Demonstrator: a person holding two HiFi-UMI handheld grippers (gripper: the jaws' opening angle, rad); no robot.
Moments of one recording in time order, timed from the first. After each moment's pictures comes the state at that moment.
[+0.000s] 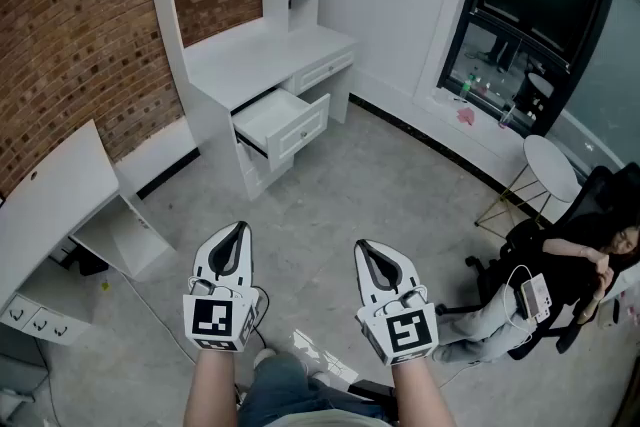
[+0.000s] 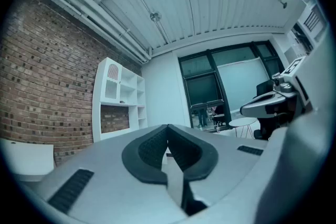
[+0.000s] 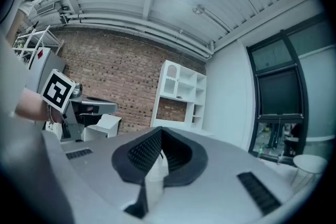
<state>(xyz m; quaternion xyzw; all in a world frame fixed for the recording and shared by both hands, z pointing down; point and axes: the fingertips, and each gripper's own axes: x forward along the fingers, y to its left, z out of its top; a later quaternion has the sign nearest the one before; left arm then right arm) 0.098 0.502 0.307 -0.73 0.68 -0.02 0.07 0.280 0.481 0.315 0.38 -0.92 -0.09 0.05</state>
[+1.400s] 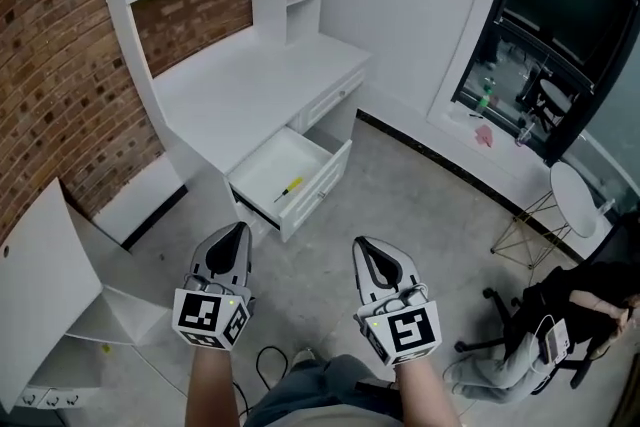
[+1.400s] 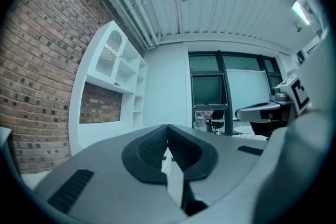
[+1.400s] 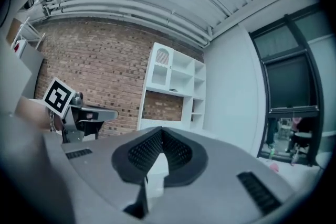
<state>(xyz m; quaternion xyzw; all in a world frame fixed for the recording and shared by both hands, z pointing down) -0.095 0.164 0.330 -0.77 0.63 0.02 0.00 0.086 0.156 0.318 0.41 -0.91 -0.06 0.06</state>
